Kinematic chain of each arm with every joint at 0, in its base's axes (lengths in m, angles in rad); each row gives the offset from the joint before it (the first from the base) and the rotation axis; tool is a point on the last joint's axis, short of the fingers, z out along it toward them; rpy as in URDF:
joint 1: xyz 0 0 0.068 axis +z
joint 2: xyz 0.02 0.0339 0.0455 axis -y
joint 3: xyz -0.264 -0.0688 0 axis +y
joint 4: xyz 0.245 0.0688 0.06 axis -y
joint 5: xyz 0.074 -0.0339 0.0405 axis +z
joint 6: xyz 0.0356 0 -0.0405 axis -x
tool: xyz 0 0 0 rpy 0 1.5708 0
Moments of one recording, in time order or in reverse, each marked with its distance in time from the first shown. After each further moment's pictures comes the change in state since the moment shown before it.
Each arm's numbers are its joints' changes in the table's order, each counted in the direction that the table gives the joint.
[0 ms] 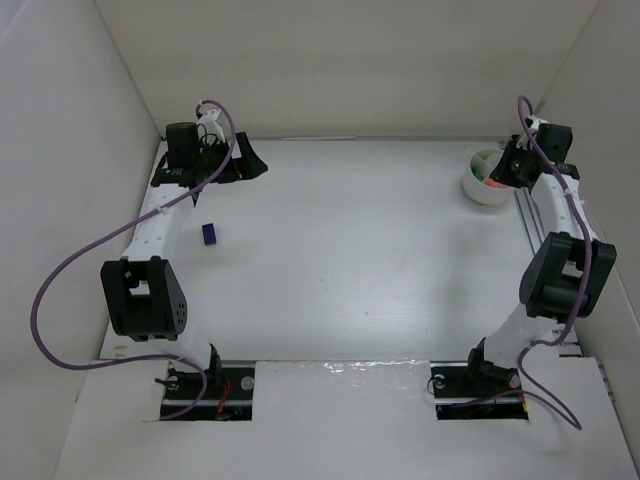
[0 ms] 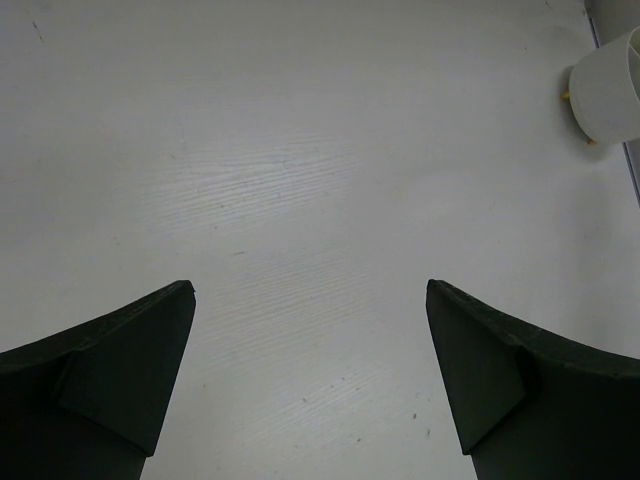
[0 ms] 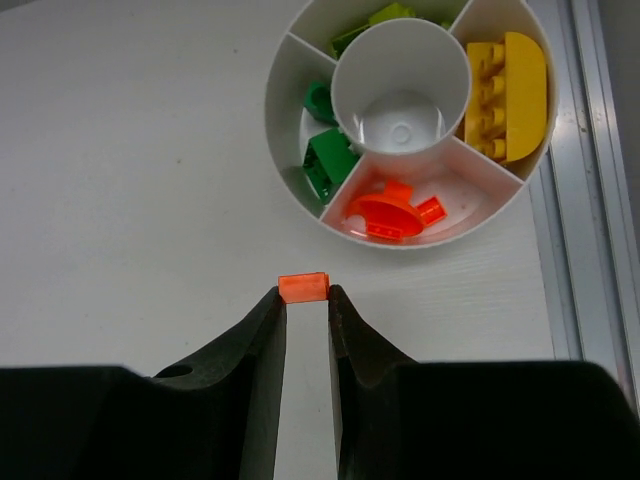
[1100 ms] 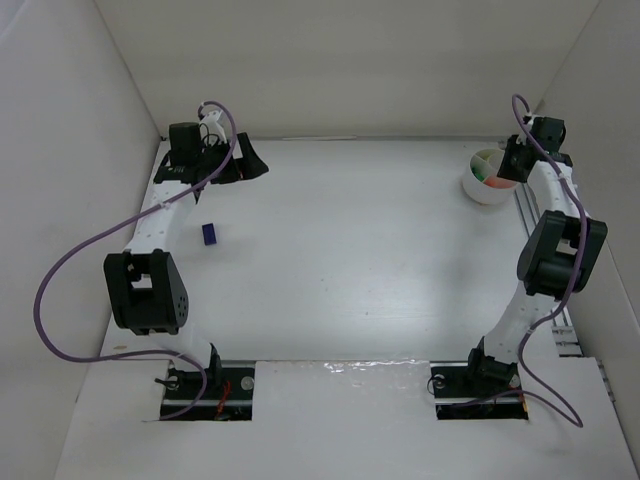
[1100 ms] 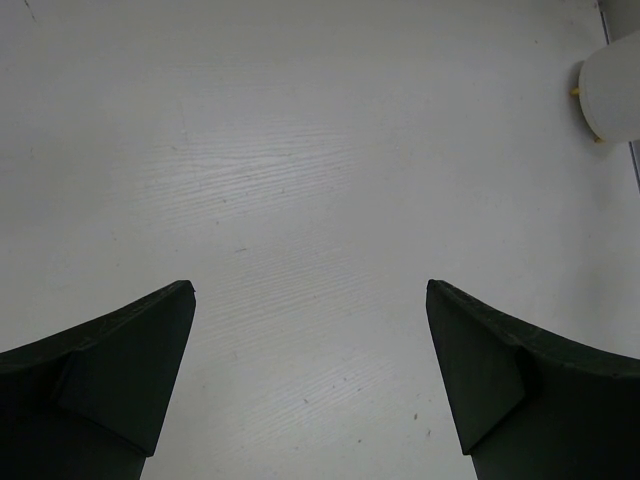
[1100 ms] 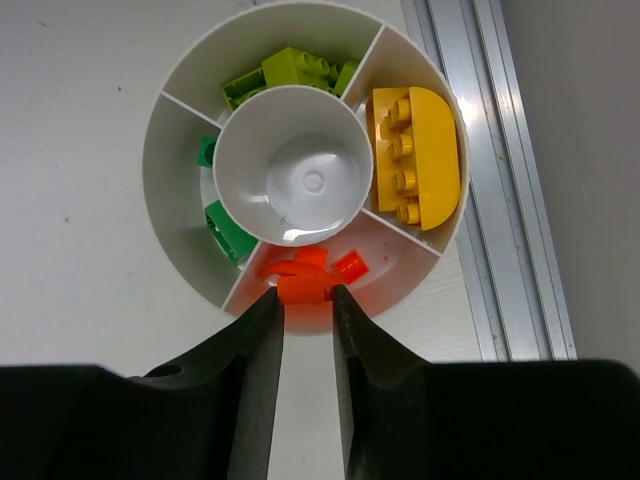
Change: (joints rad) left arm 0.000 -0.040 -0.018 -0.009 0.003 0.007; right arm -0.005 -0.209 -0.174 -0.013 -0.169 0.056
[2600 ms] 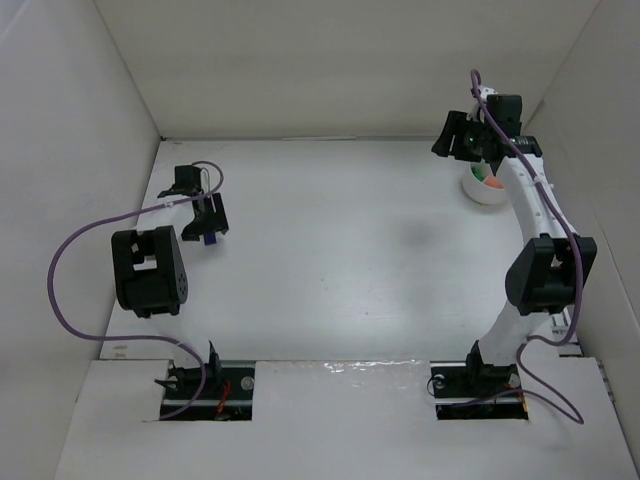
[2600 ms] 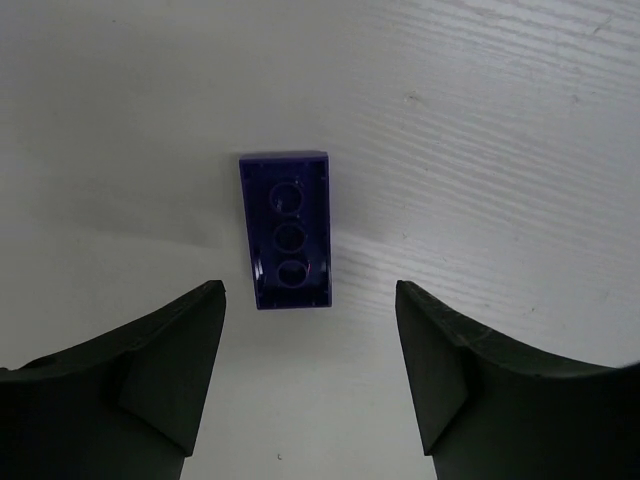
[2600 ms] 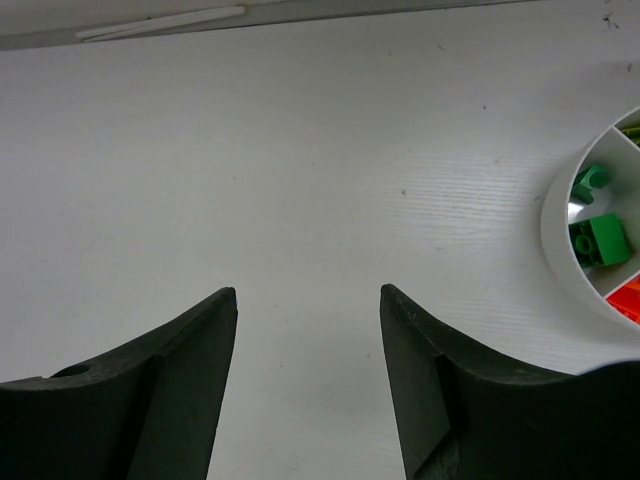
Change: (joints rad) left arm 0.095 -0.119 0.208 -0.183 0.559 -0.085; right arm 0.291 0.169 -0.059 -0.087 0.167 -0.165
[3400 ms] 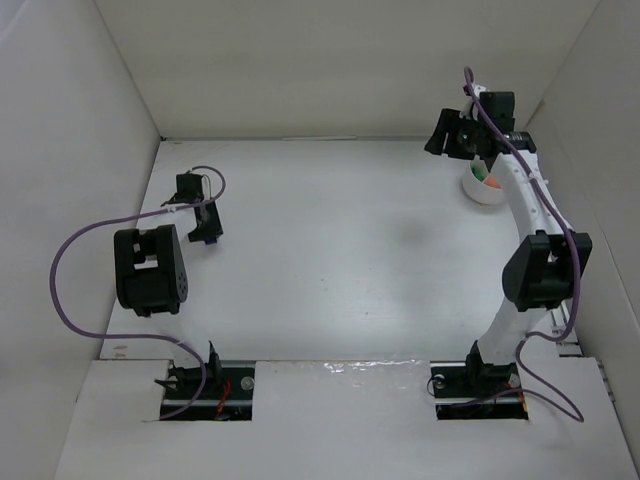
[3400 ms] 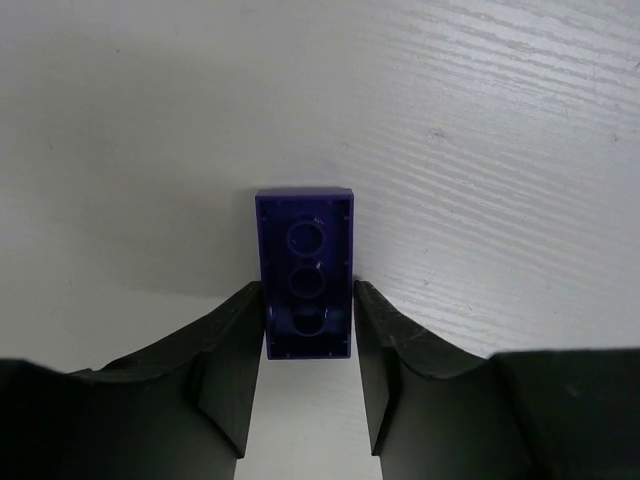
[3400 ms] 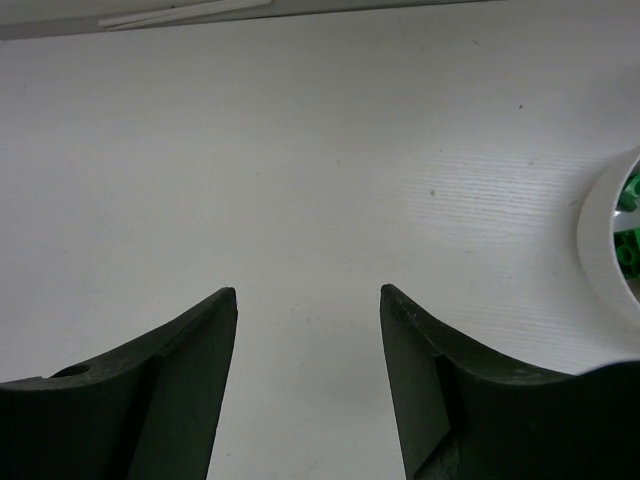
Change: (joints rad) left arm 0.003 -0.036 0.097 0.179 0.021 -0.001; right arm 0.021 -0.039 -0.056 -0.027 0.011 -0.014
